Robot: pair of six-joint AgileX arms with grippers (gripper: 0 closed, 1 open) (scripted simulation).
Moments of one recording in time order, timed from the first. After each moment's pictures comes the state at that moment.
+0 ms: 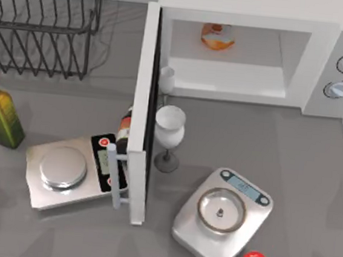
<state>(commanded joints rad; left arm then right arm) 0.00 0.00 0.00 0.00 0.00 0.00 0.00 0.00 0.00 0.00 0.00 0.00</state>
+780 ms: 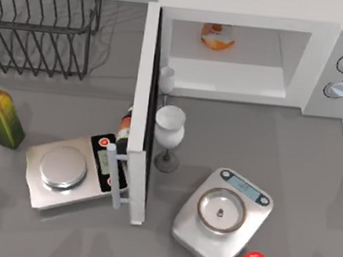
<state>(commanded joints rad) 0.00 0.00 0.00 0.00 0.00 0.00 0.00 0.00 0.00 0.00 0.00 0.00</state>
